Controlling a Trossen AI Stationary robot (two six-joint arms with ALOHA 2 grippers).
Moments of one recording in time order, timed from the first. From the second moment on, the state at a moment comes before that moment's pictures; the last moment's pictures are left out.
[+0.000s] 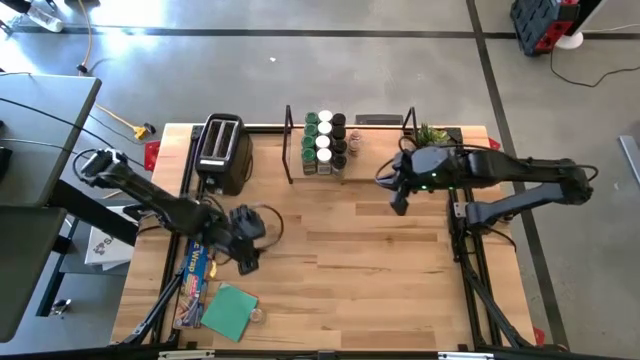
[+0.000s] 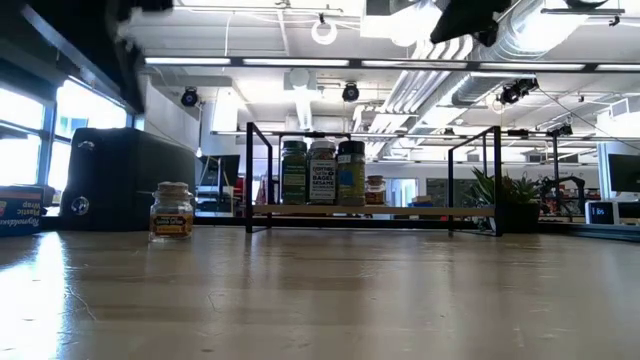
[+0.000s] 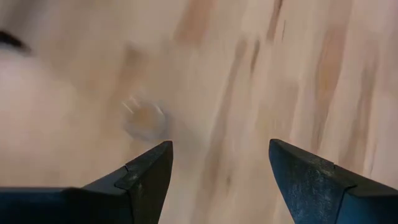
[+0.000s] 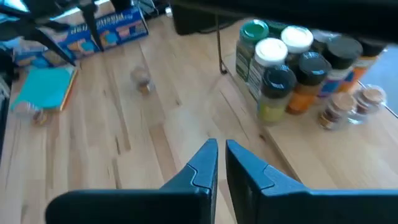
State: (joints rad) left arm -0.48 1.24 0.91 -0.77 -0.35 -0.68; right arm -0.02 1.08 1.13 -0.72 0.19 0.31
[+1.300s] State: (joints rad) left arm -0.06 1.81 0.95 -0.04 -0.11 -0.40; right arm -0.03 0.88 1.12 -0.93 0.29 0.32
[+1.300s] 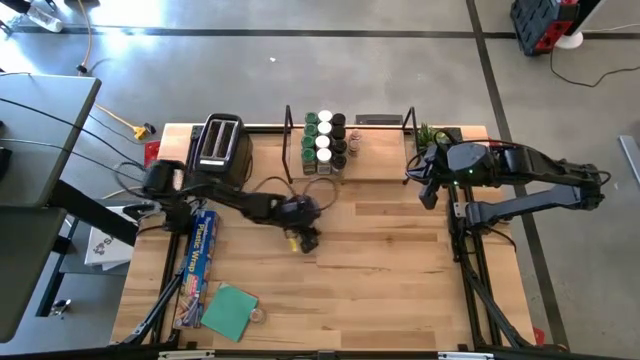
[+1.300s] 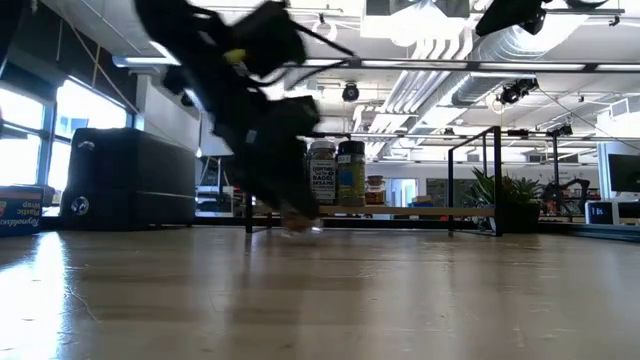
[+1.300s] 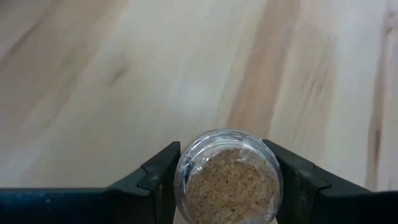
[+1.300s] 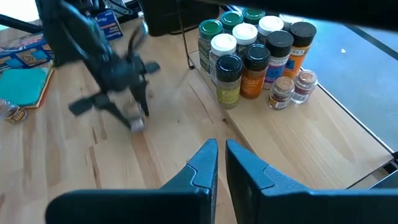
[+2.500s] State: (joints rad) left arm -0.06 1.89 1.77 -0.71 -0.28 -0.34; right arm -0.02 0.87 0.59 -0.50 -0.18 0.20
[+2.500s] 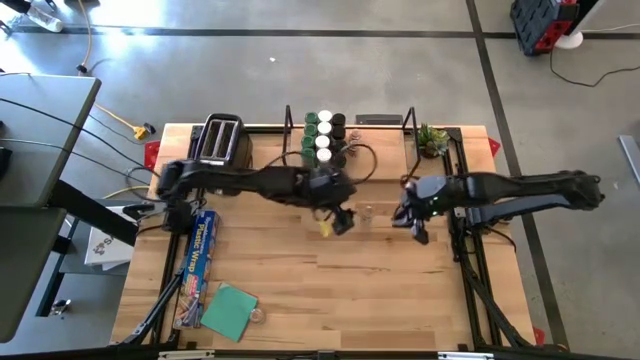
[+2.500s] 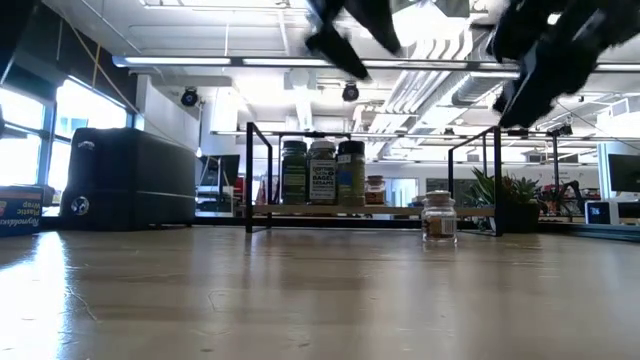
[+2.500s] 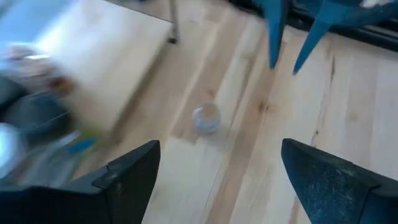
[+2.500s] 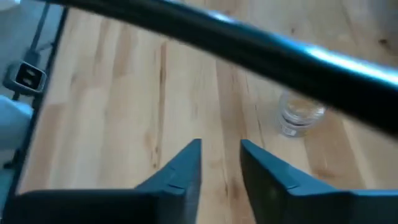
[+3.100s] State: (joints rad) left arm -0.22 1.67 1.77 -1.11 -0.69 -0.71; right arm -0.09 1.35 0.61 -0.20 0.00 0.00
